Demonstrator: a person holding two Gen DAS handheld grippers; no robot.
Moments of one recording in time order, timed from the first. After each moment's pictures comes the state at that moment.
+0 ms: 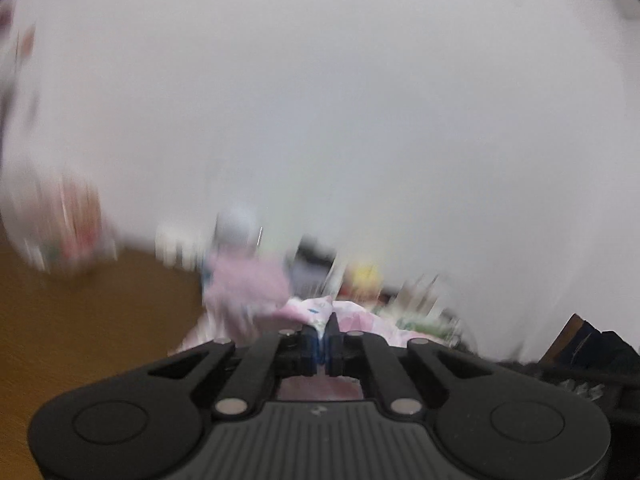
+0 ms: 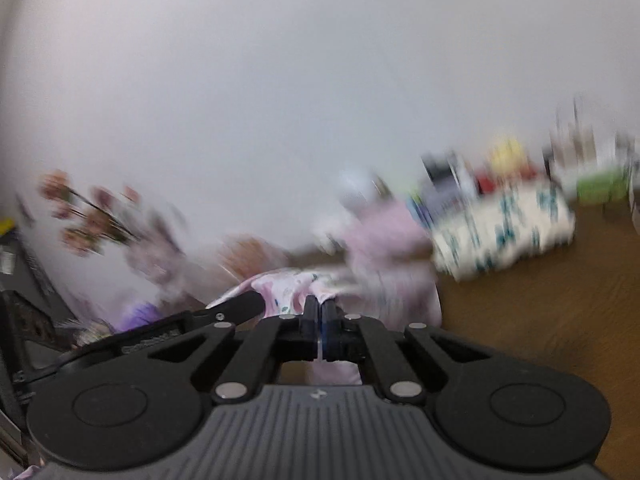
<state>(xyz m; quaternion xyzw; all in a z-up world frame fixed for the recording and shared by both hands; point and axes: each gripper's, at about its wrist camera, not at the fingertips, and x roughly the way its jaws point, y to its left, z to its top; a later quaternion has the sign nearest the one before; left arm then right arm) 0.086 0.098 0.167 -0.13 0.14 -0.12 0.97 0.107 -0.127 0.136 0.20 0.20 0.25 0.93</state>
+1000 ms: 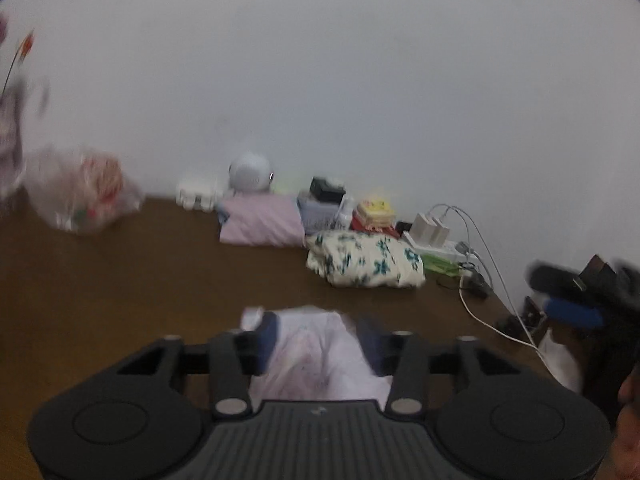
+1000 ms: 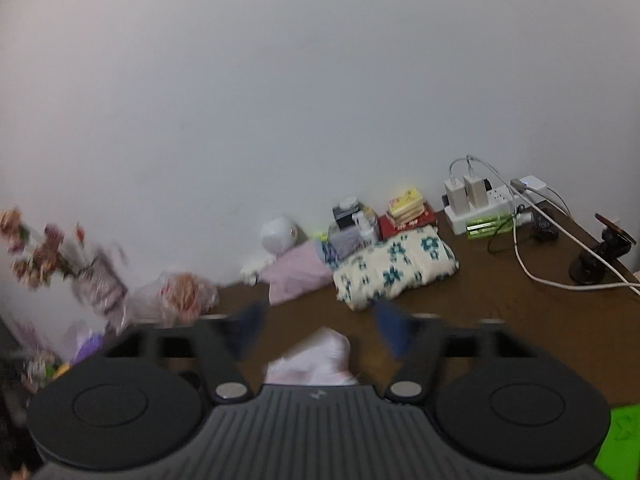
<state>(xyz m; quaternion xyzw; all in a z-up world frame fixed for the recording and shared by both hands) 0.090 0.081 0.138 -0.12 0.29 -0.09 0.95 0.086 -0.197 0.139 0.19 0.24 0.12 0.95</state>
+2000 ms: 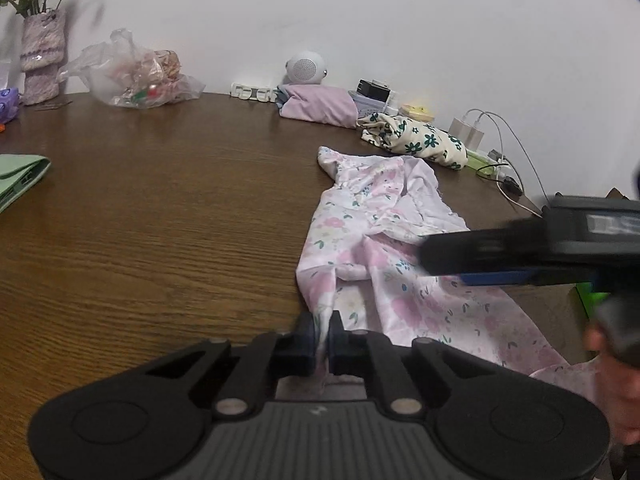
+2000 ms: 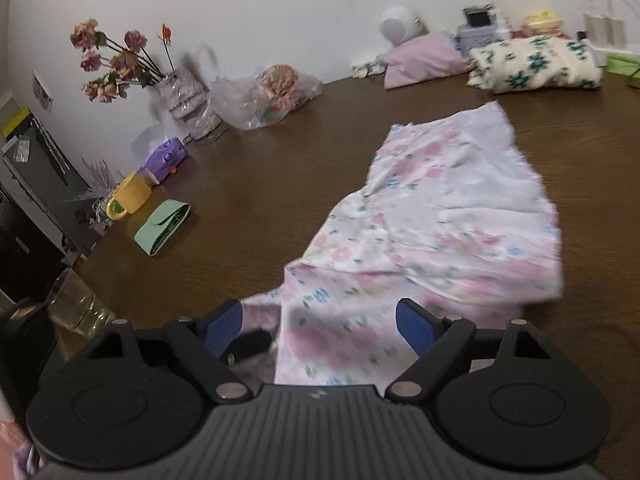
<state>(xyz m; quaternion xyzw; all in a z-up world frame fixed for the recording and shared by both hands) -0.017 0.124 0.004 -0.09 0.34 -0.07 0.93 0.073 -0.071 0.013 0.12 0.42 0.29 0.85</state>
